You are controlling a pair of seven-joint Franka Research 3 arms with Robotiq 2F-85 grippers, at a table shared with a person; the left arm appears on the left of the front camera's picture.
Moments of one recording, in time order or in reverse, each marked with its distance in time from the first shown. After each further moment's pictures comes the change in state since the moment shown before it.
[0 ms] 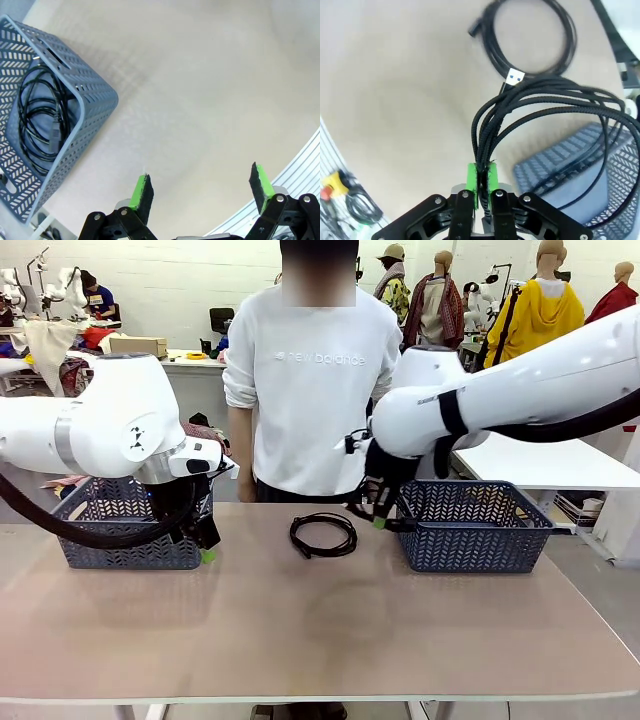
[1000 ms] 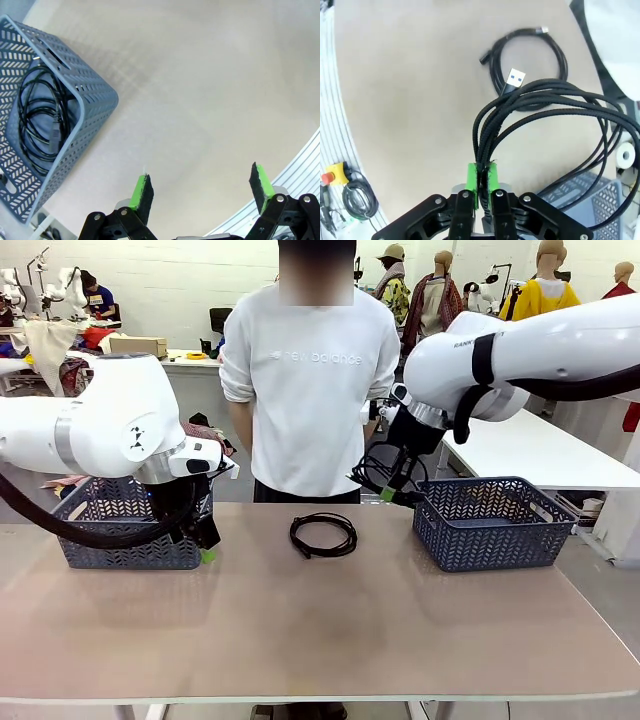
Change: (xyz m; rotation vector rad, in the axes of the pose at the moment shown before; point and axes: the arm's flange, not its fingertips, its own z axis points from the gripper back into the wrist) left arm 0.000 0.000 0.000 0.000 0.000 0.000; right arm -0.009 -0.023 0.047 0.091 -0.187 0.129
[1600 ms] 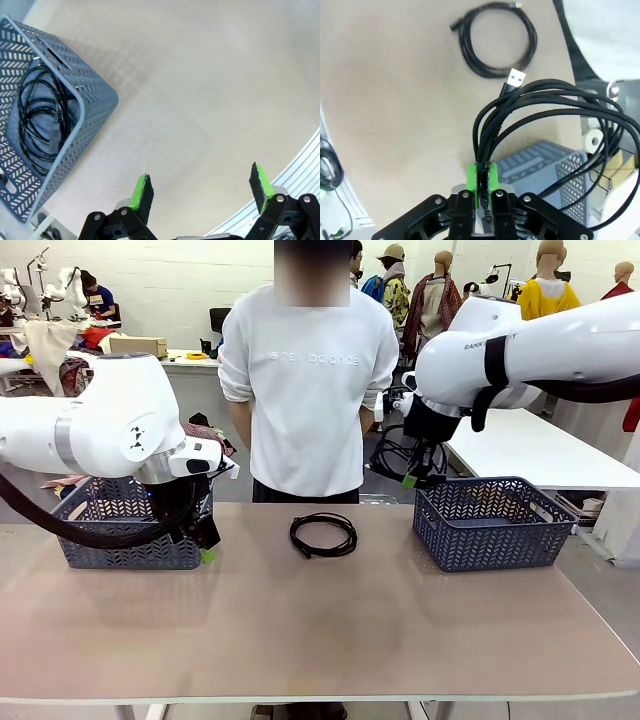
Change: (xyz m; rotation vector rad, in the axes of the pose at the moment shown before) left arm 0.000 0.000 0.000 0.000 0.000 0.000; right arm -0.027 -0.021 0.025 -0.143 0.129 0.104
